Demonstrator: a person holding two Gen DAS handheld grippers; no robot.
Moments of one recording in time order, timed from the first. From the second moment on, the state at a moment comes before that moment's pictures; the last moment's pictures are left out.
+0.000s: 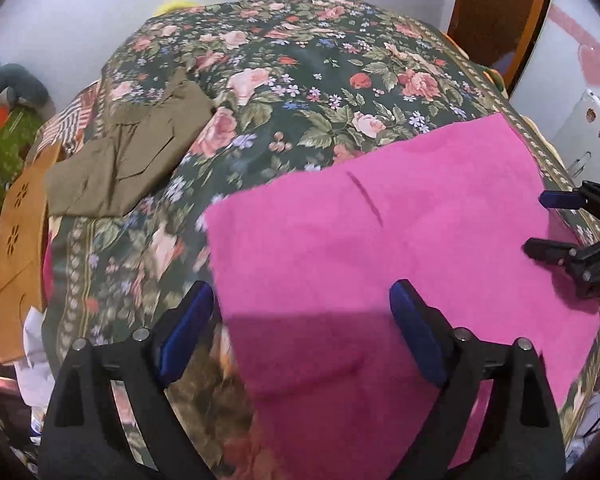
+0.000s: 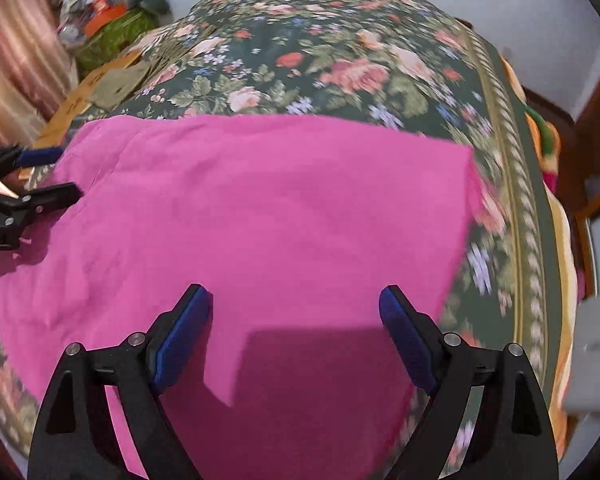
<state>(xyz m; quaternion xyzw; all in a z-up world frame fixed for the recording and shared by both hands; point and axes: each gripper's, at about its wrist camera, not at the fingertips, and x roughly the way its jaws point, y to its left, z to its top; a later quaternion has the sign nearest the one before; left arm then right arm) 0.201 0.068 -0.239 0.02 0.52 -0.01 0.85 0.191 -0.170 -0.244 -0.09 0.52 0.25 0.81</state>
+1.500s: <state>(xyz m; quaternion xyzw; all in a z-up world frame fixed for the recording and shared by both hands) 0.090 0.079 -0.231 -0.28 0.53 -0.10 0.79 0.117 -0.124 -0.235 -0.04 0.48 0.30 0.82</state>
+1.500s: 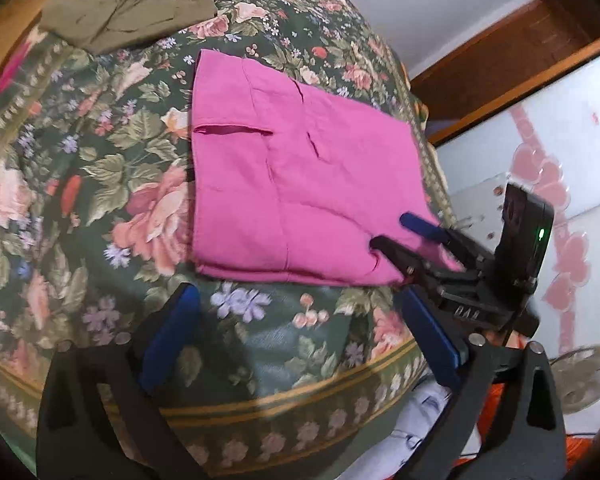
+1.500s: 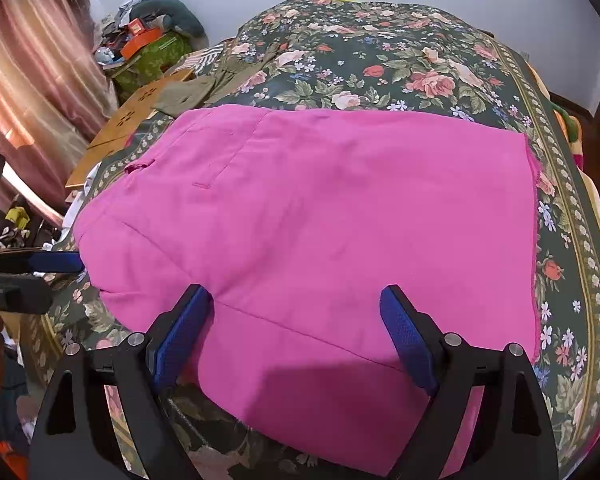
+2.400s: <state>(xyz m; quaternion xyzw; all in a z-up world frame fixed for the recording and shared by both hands) 0.118 0.101 -0.211 -0.23 0.49 0.01 0.84 0.116 -0.135 -0.231 -0.02 0.49 0.30 0.82</state>
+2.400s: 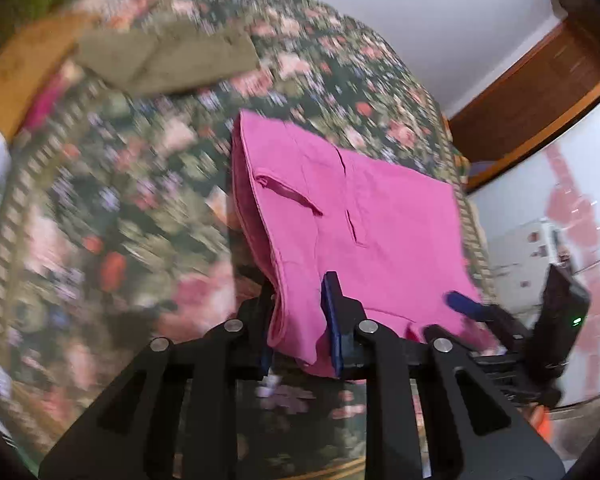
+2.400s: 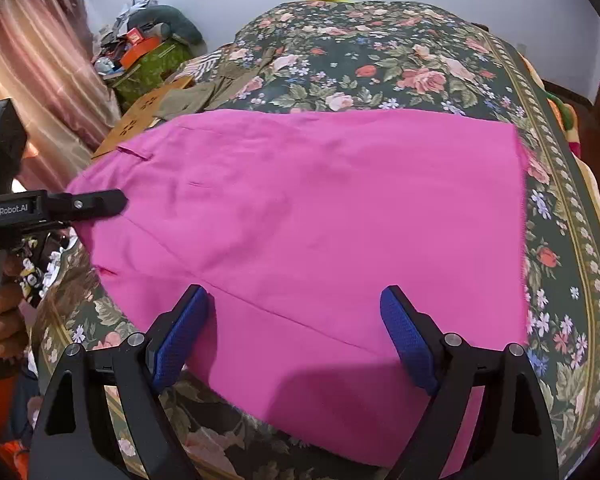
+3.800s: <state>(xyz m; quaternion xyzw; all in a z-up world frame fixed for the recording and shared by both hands) 0.204 -0.054 -0.171 -0.09 0.51 -0.13 0.85 0.107 -0.209 -0.215 0.02 0.46 0.23 0.86</state>
